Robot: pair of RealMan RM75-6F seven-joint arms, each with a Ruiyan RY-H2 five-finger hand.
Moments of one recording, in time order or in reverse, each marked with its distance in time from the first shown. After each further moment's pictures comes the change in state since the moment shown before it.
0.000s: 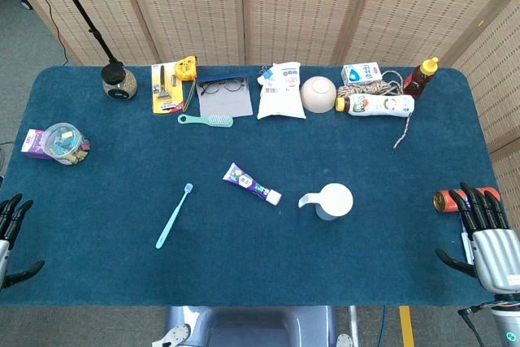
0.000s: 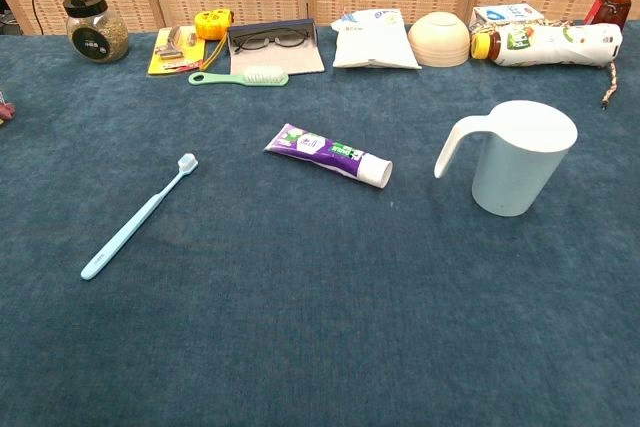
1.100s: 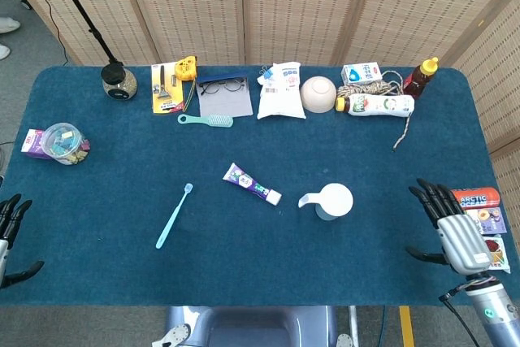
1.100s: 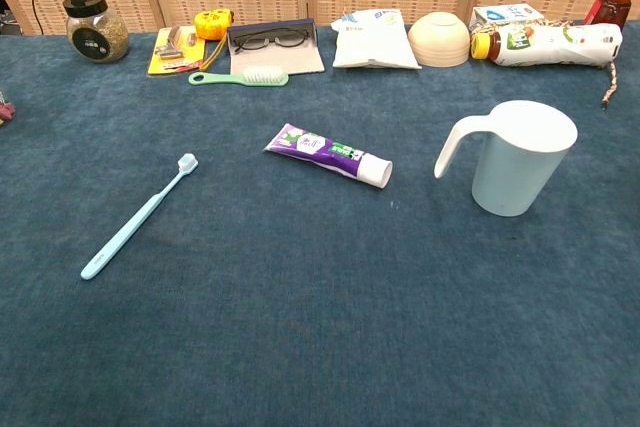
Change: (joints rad) left arm 0.003 0.016 0.001 -0.027 -0.007 -0.005 0.005; right arm 0.151 0.000 -0.014 0.024 -0.046 -0.203 0.226
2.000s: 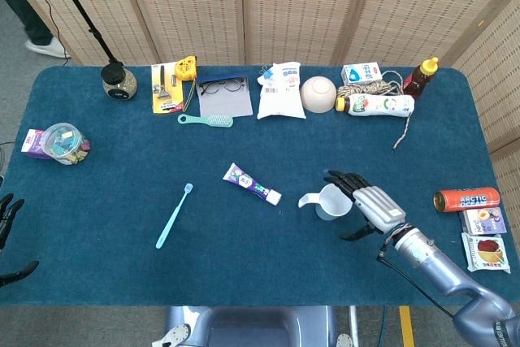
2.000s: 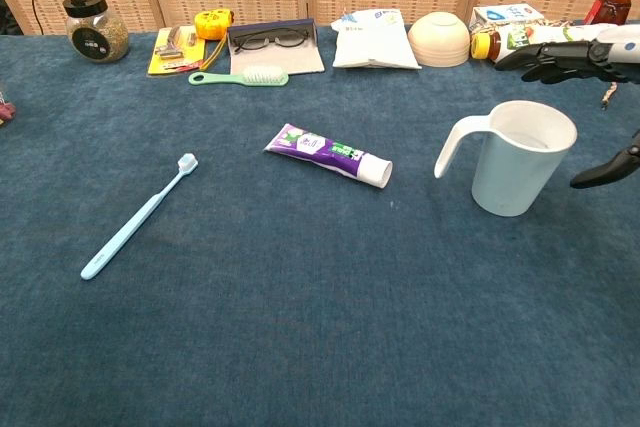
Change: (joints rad) left arm 0.002 0.021 -0.004 0.002 -0.015 -0.005 -0.058; right arm 0.374 -0.067 0.039 -0.037 0.095 -0.473 0.163
